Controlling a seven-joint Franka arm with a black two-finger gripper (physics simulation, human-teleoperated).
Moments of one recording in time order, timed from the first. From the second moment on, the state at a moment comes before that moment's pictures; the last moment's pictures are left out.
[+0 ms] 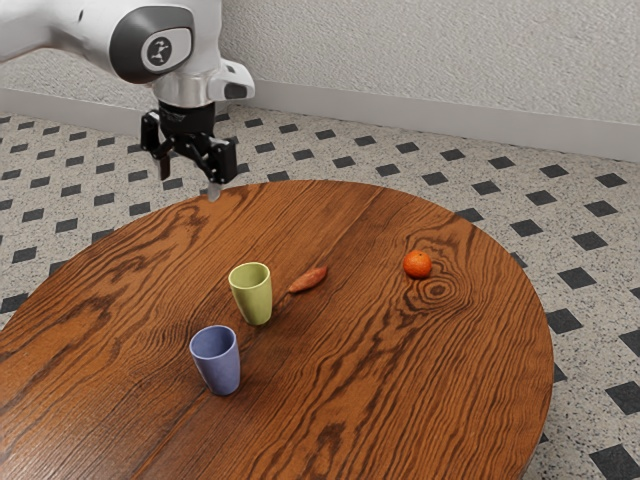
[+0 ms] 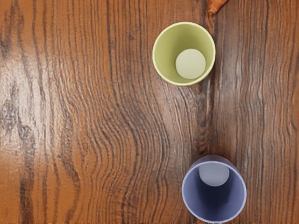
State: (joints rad) arm -0.14 0.02 0.02 -1.63 0.22 1.57 -0.17
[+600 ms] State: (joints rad) arm 0.00 0.34 0.02 -1.36 0.14 1.58 -0.19
